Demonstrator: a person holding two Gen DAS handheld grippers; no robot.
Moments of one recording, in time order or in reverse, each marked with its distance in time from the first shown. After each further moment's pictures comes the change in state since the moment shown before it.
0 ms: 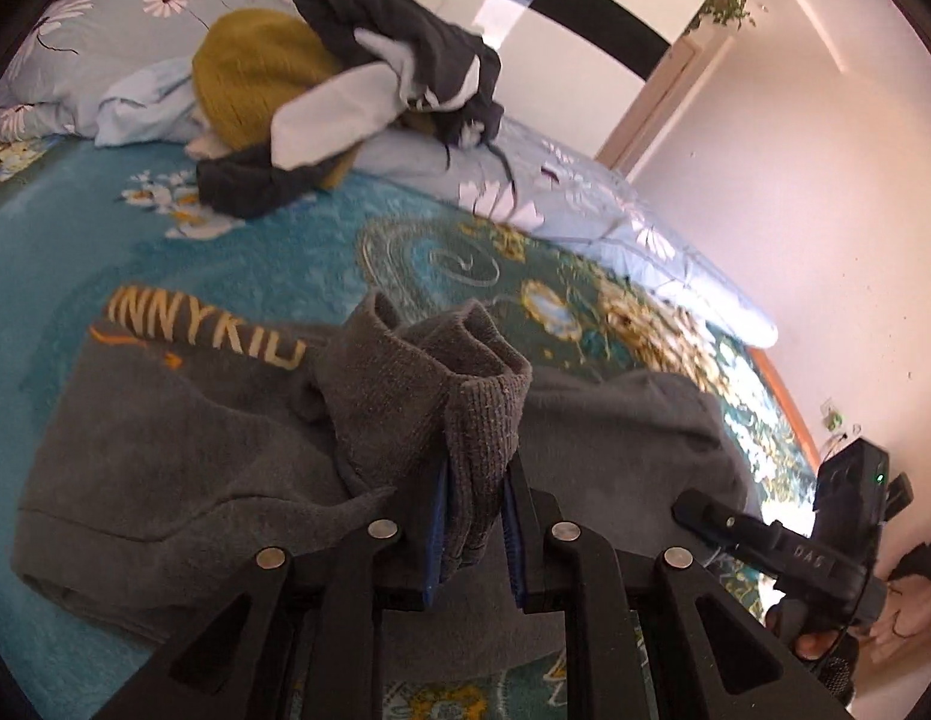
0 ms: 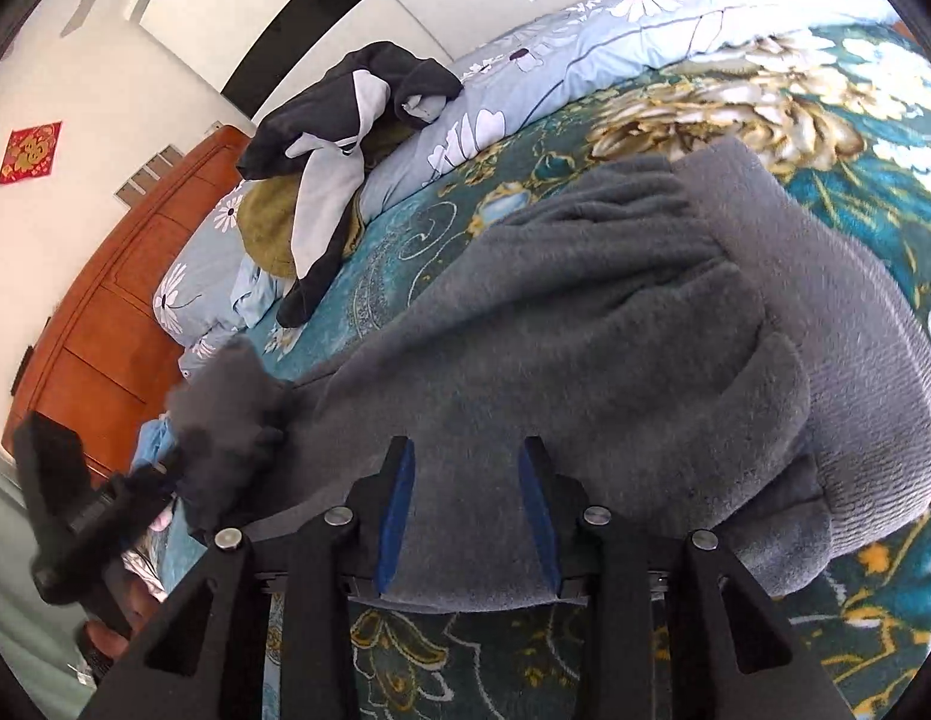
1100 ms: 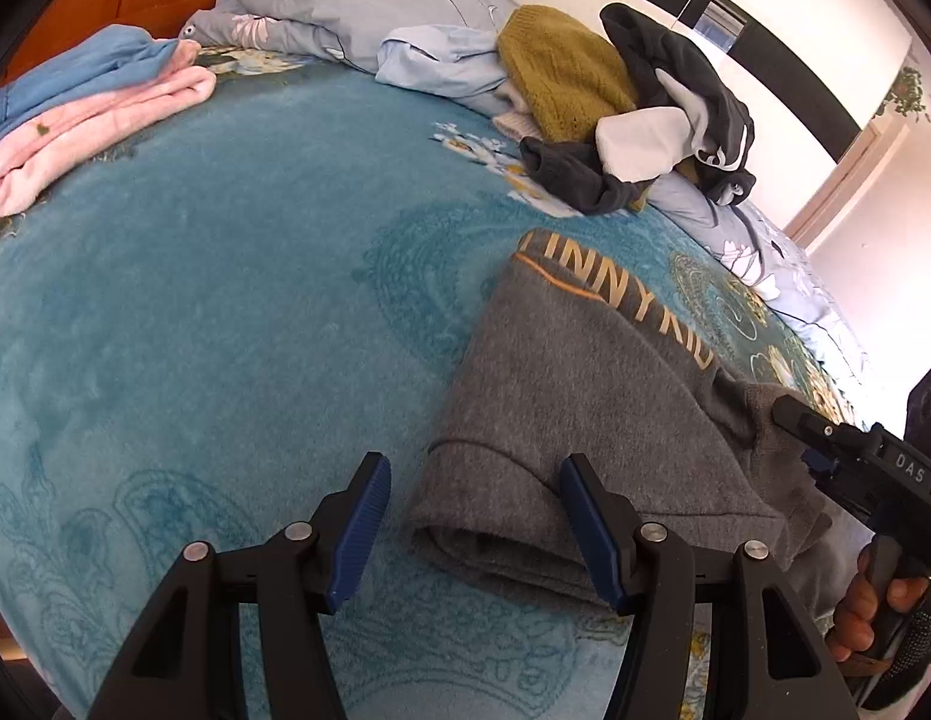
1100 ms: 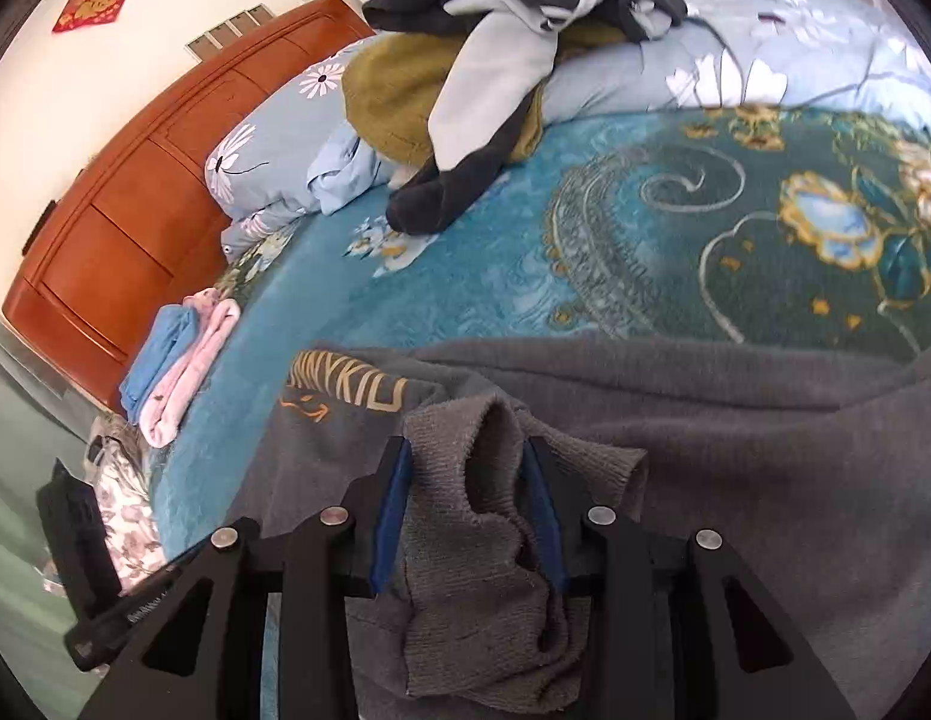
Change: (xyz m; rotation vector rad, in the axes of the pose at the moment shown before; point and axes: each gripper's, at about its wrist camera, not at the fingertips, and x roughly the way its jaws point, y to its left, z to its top) left arm -0.077 0.135 -0.049 -0.298 -0.075 0.348; right arm 0.138 0.136 0.026 -0.269 0.209 0.091
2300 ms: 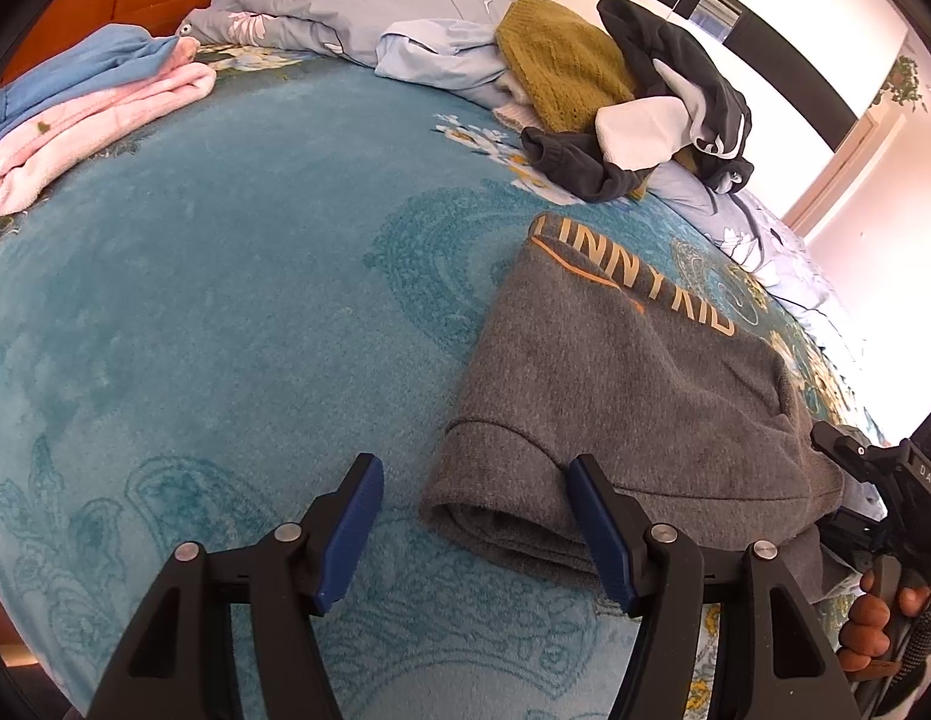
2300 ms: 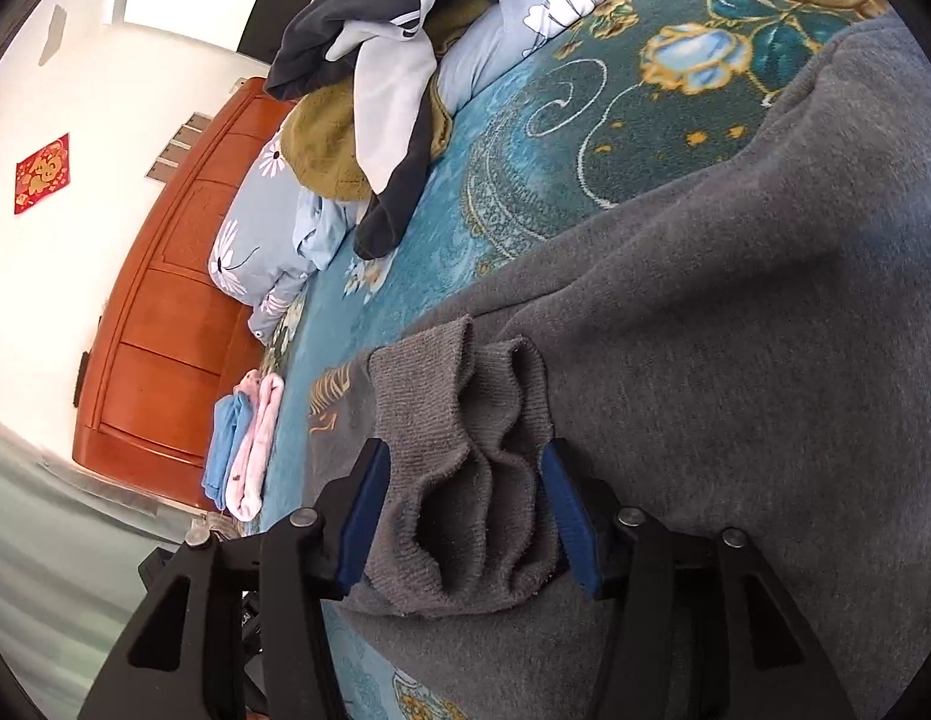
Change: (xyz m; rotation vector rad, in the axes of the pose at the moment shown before) left arm -0.002 0.003 -0.003 0.016 0.020 0.009; right arm -0.019 -0.061 -0.032 0.353 -0.017 0.159
